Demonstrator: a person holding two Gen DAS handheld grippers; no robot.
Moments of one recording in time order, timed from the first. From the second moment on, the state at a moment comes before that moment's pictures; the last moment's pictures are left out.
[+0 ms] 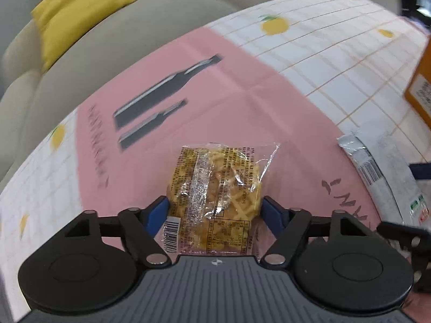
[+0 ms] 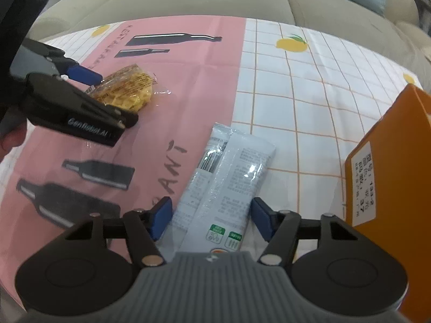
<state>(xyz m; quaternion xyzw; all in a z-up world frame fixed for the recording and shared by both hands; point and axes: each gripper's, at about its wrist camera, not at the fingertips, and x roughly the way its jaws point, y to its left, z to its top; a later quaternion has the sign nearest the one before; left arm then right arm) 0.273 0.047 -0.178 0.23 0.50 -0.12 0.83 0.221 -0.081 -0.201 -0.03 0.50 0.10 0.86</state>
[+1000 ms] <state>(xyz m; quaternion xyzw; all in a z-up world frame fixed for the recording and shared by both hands) 0.135 0.067 -0.151 -0.06 0.51 -0.05 0.86 0.136 -0.115 -0.200 -0.04 0.50 0.17 0.85</state>
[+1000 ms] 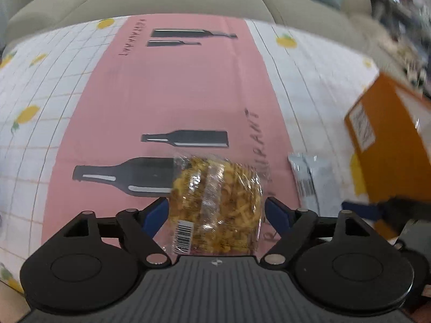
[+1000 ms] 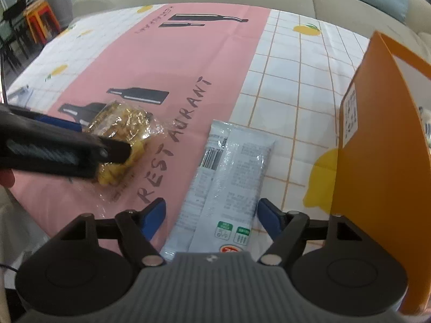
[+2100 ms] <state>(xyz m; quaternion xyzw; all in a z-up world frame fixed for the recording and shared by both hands) 0.132 0.047 -0.191 0.05 0.50 -0.08 0.86 0.132 -0.110 -0.208 -0.06 0.47 0.13 0.87</state>
